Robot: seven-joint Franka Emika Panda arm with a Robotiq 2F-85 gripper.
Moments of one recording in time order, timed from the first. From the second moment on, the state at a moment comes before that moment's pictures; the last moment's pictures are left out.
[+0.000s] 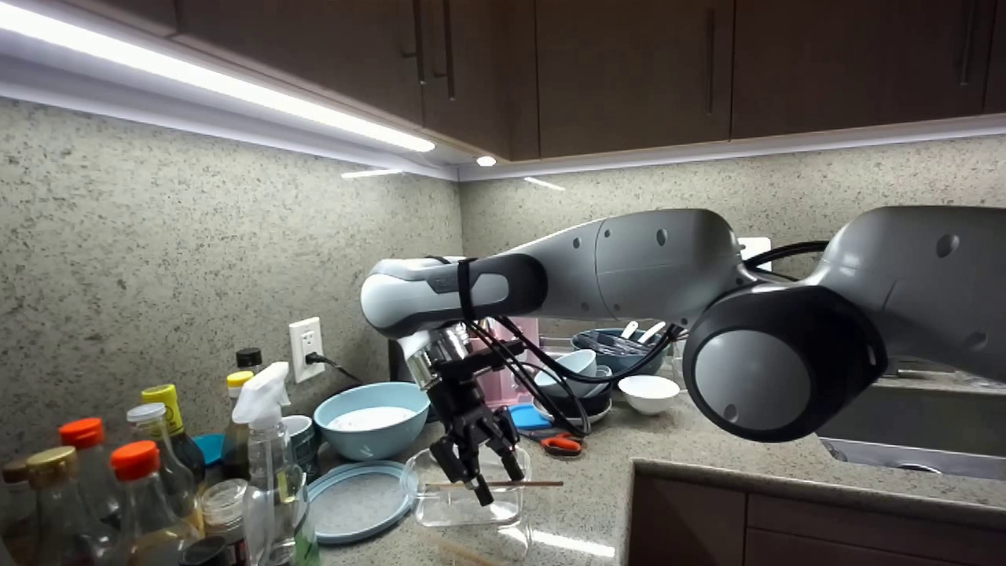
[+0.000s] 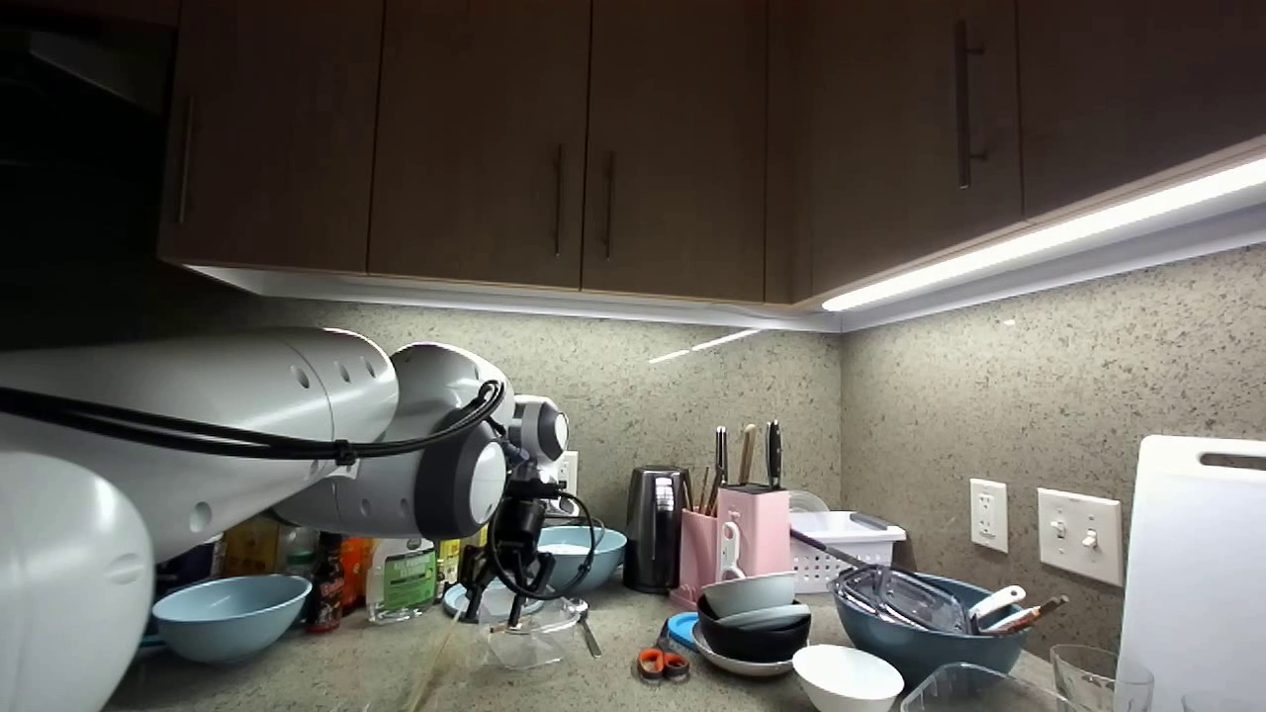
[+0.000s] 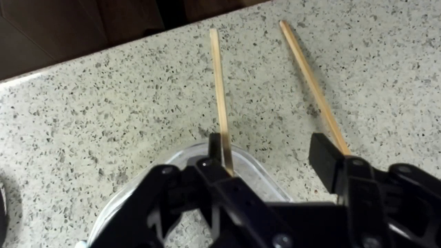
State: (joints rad) arm 0.25 1.31 0.04 -0.39 -0.01 1.09 0.06
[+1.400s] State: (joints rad) arm 0.29 1.25 0.14 -0.35 0.16 1.65 0.52
